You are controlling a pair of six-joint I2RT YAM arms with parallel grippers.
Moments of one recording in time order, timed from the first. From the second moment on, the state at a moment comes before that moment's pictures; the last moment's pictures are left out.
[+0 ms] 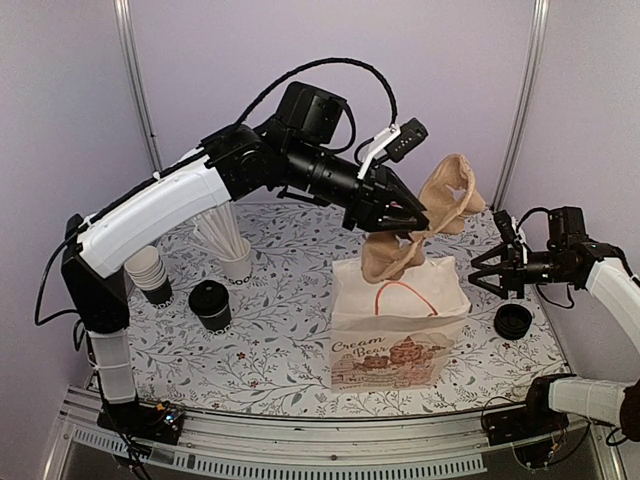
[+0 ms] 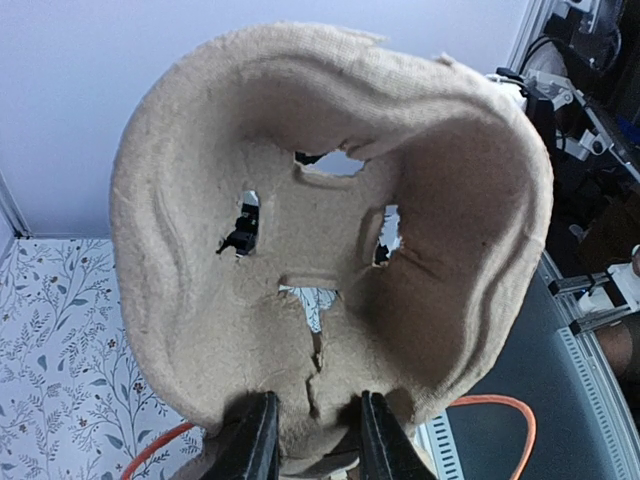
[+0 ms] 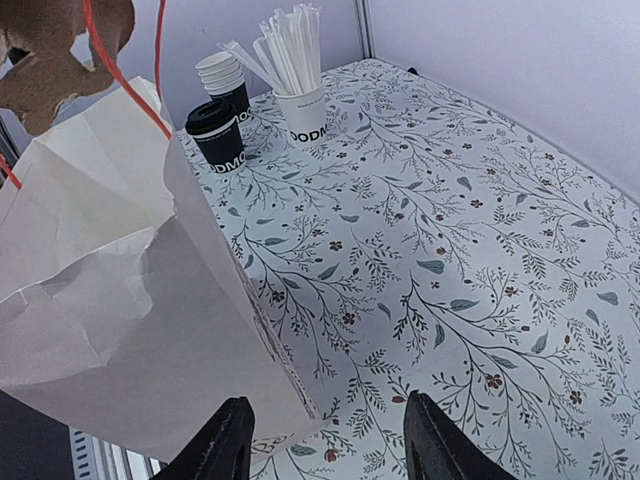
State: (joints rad) left arm -1.03 1.96 2.21 -0.68 0.67 0.13; right arm -0.03 1.00 0.80 -0.68 -1.05 -0.63
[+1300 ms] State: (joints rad) left arm -1.14 2.01 2.04 -1.02 0.35 0.06; right arm -0.03 1.02 0.79 -0.66 -1.05 -0.66
